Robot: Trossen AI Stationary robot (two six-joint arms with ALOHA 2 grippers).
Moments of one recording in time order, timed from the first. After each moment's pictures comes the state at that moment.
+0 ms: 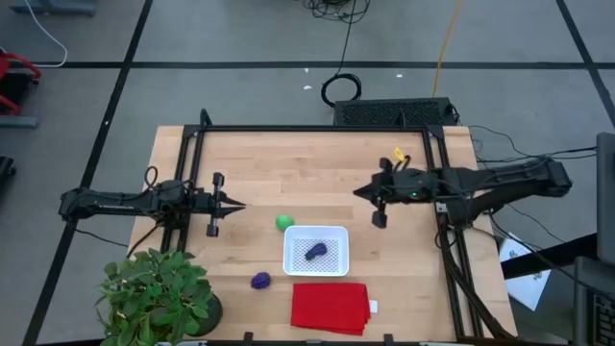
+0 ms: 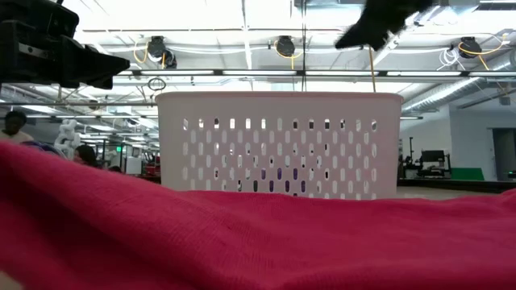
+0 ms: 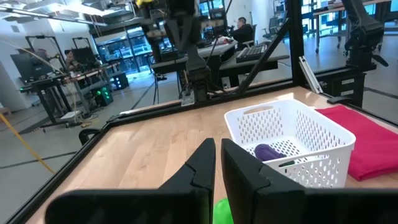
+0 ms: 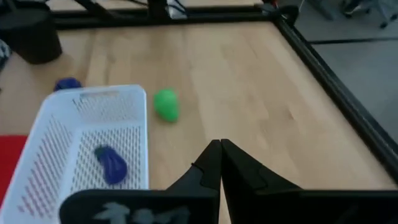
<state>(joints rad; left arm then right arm) 0.03 0.23 0.01 0.23 0.10 0.22 0.10 1.02 0.82 -0.36 0.24 0.11</state>
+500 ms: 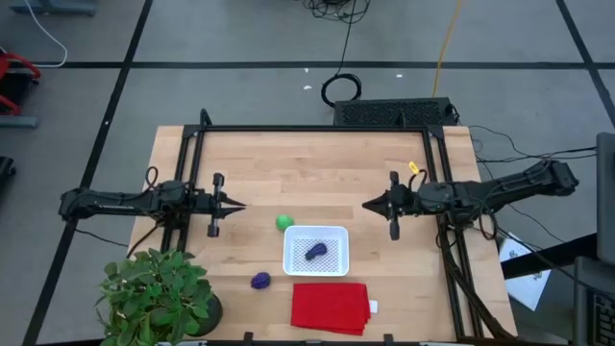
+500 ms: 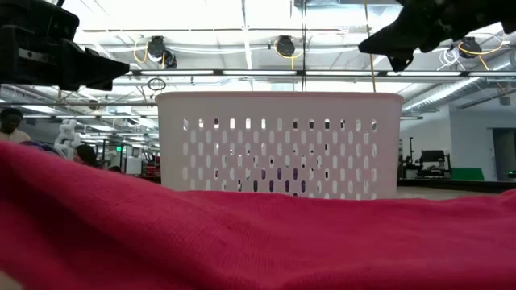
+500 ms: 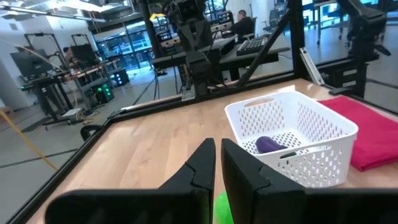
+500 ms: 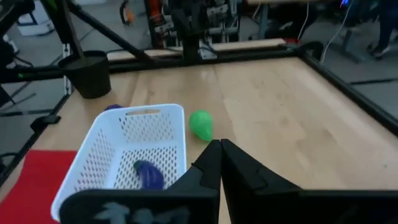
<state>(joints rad) 0.03 0.23 0.01 0.21 0.10 0.24 0.18 0.77 0.45 0.04 0.24 0.15</state>
